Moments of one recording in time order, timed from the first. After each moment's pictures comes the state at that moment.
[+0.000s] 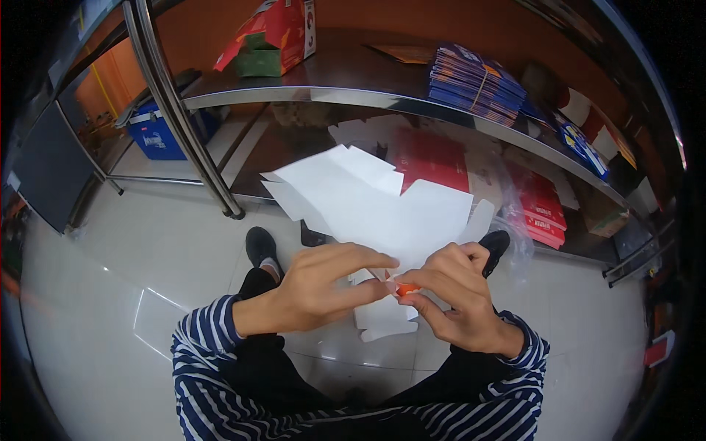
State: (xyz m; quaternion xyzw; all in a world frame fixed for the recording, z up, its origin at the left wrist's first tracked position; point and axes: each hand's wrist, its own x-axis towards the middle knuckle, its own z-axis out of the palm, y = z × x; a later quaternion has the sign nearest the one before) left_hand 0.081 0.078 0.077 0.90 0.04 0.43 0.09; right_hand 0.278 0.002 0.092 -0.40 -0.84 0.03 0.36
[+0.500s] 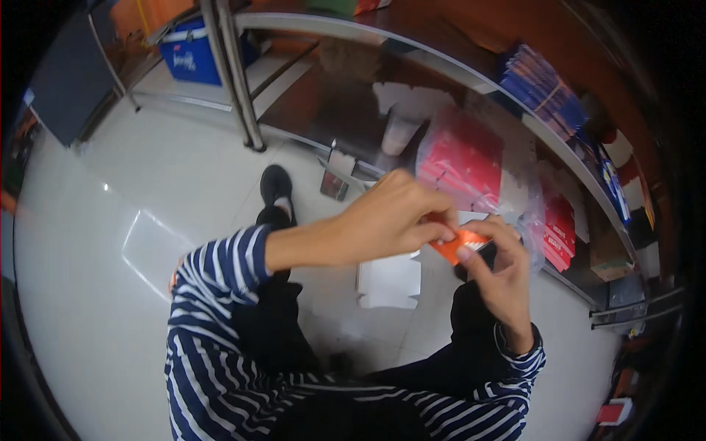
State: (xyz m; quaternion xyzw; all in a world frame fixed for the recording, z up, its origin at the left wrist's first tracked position) left_hand 0.096 0.093 0.067 0.85 0.18 0.36 0.33; right_hand 0.282 0.017 0.074 -0.51 -0.74 0.19 0.40
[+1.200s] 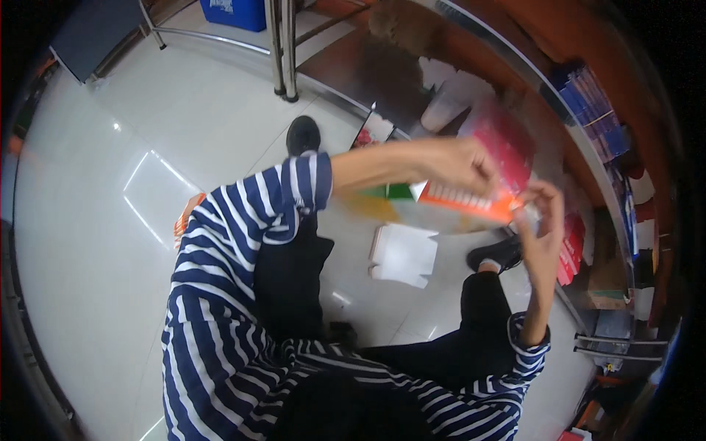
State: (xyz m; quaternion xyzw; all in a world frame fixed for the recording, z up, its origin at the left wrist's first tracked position) left_hand 0.099 0.144 0.022 0.74 0.15 0.23 0.62; right_hand 0.301 0.054 0.045 -0.53 -0.75 0.14 0.38
